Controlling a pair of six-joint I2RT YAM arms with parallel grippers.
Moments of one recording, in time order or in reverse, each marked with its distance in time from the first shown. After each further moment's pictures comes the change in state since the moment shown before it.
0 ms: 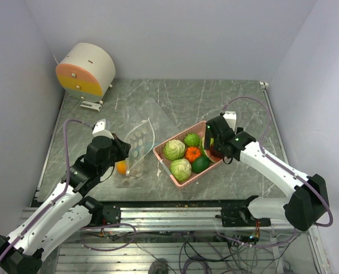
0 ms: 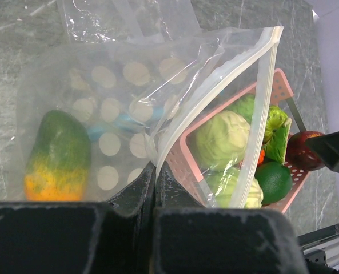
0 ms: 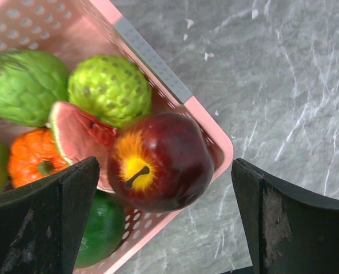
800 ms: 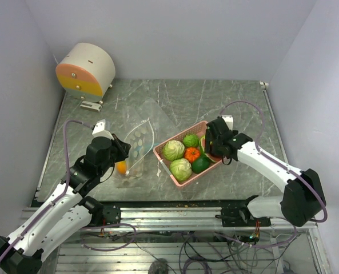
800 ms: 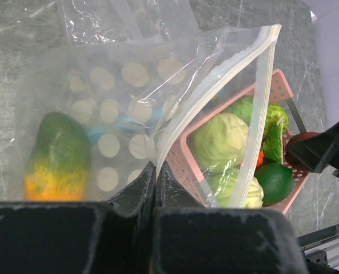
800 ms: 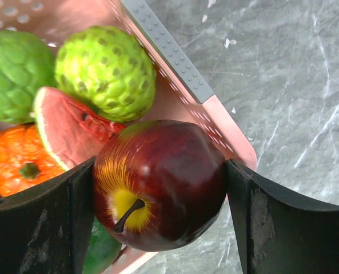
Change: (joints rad) left arm 0.000 -0.008 -0.014 0.013 -0.001 0.007; right arm -0.053 0.067 -0.097 0.108 -0.108 -0.056
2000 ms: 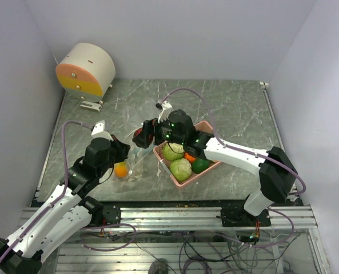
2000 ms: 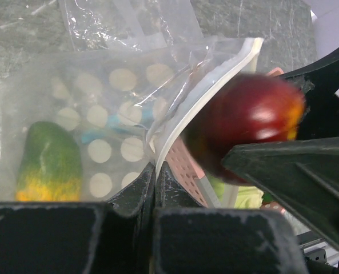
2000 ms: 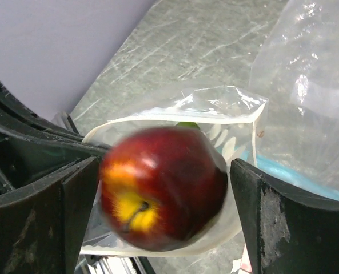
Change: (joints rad) left arm -0.002 -0.021 0.000 -0.023 0.000 -0.006; right arm 0.370 0.297 0.286 0.774 -0.620 0.025
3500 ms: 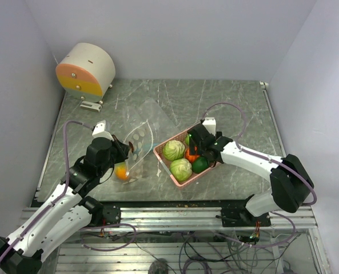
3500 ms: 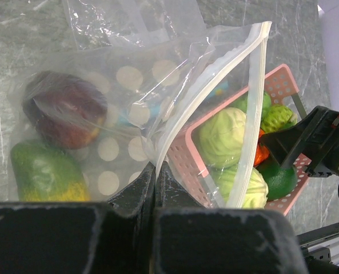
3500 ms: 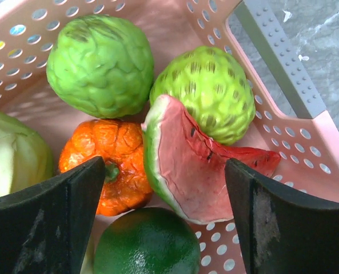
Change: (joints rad) left arm 0.000 0.009 0.000 -0.006 0.001 0.006; right arm -0.182 -0.151 -0.258 -0.646 0.704 0.064
